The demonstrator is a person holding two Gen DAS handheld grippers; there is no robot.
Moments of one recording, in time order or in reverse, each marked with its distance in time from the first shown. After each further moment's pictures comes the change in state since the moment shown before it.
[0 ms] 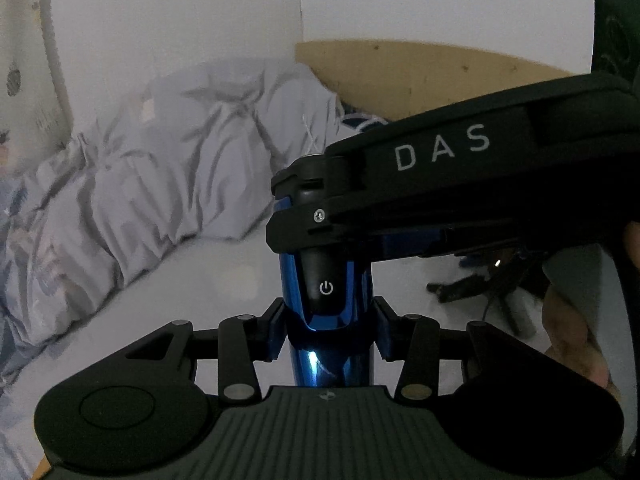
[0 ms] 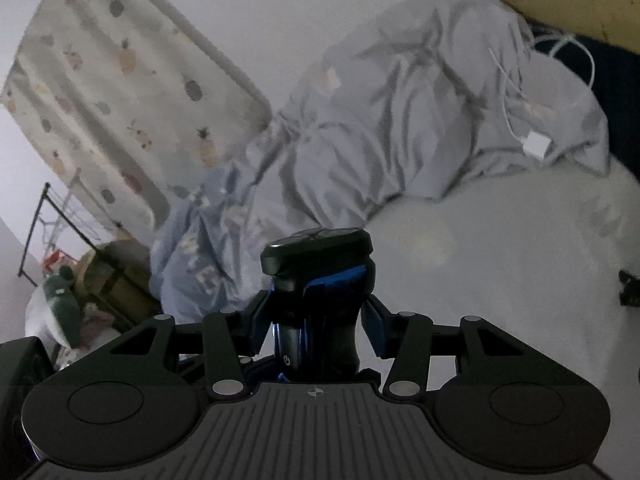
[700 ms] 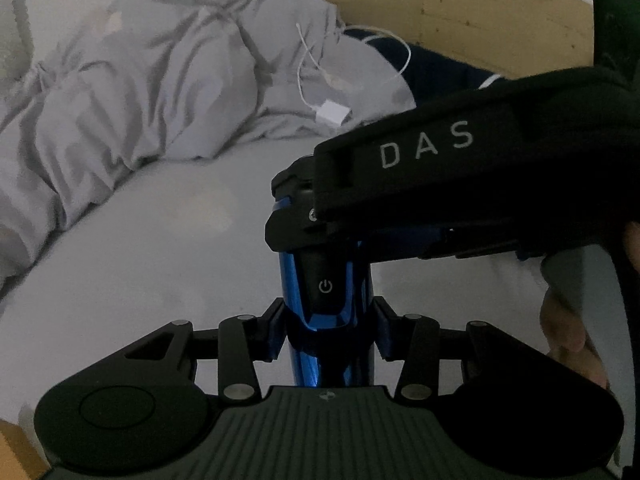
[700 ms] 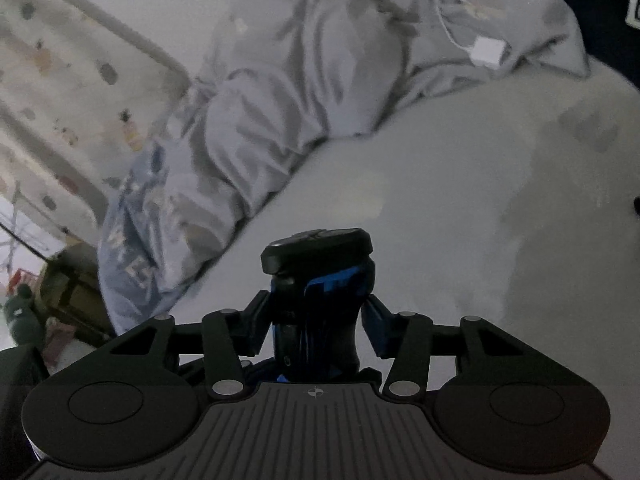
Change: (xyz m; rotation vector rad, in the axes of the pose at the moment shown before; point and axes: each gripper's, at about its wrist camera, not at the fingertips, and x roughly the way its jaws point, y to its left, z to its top) left arm 0.136 0.020 -0.045 -0.023 0.183 -0.062; right arm 0.124 -0.115 -0.030 0.155 0.109 -0.083
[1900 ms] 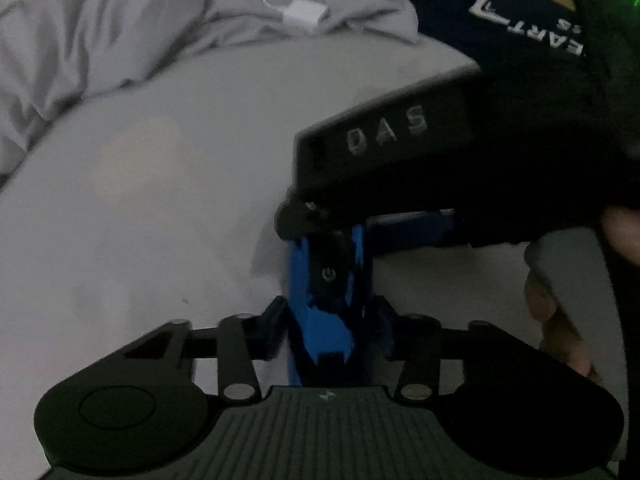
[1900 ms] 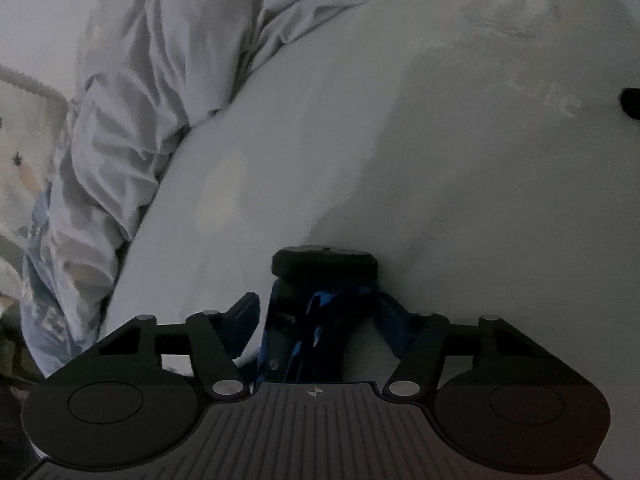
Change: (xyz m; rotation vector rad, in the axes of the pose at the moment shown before) left arm 0.149 0.020 -0.022 0.092 0.191 -0.095; right arm 0.116 -0.110 -0.012 0.227 0.041 -0.203
